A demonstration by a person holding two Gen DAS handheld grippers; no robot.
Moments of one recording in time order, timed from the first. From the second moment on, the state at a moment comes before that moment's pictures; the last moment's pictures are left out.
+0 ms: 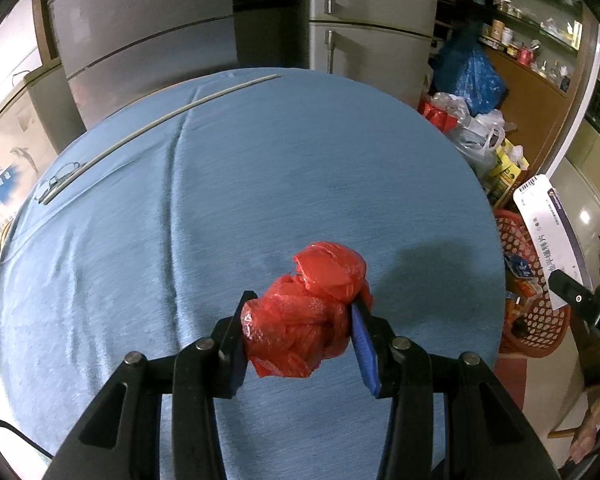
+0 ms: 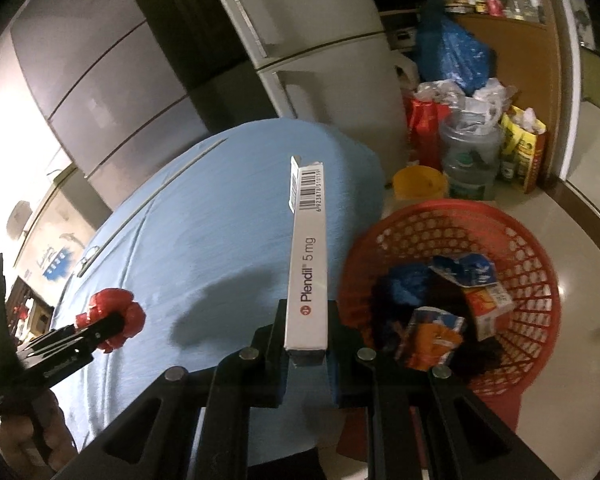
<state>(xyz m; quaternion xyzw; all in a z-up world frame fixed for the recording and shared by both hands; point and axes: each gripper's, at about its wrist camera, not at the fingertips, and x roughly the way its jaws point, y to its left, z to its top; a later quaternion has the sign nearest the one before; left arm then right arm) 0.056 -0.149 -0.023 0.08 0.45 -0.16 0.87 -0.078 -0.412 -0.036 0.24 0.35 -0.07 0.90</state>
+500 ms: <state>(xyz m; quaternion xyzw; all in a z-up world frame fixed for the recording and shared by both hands) 0.049 -0.205 -0.009 0.11 0.43 -0.21 0.87 -0.111 -0.479 -0.049 0.27 0.34 -0.15 0.89</state>
